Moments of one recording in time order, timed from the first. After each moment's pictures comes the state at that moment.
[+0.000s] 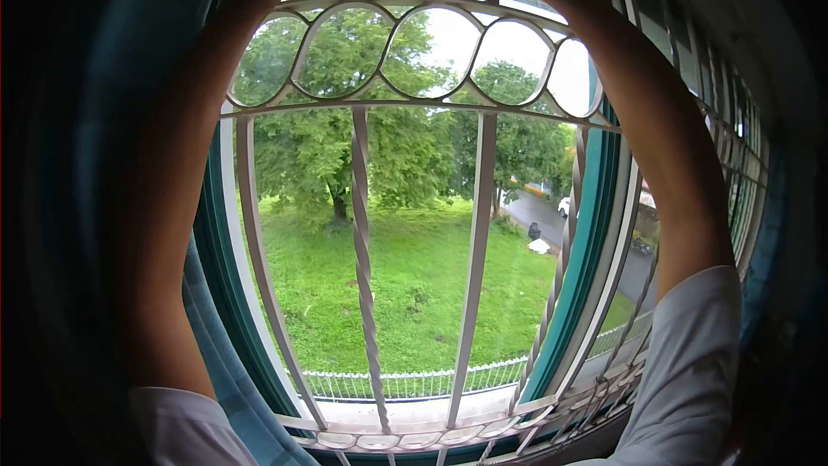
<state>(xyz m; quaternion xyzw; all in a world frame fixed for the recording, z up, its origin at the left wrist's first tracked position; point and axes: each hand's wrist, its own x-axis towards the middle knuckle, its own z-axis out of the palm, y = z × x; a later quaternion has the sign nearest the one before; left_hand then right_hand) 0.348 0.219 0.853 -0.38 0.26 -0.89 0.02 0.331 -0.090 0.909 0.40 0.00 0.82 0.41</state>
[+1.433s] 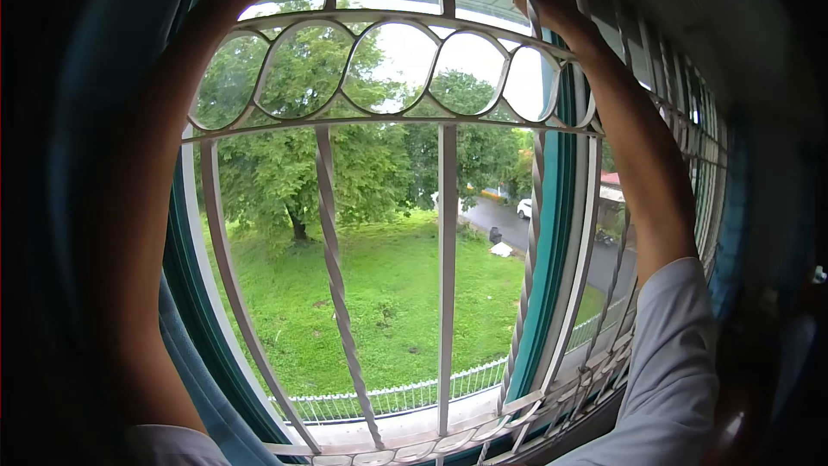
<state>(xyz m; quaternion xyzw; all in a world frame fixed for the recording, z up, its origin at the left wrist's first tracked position) 0.346 0.224 0.852 -0.34 0.27 -0.90 -0.02 0.311 -0.173 0.902 0.67 0.50 0.53 -0.14</state>
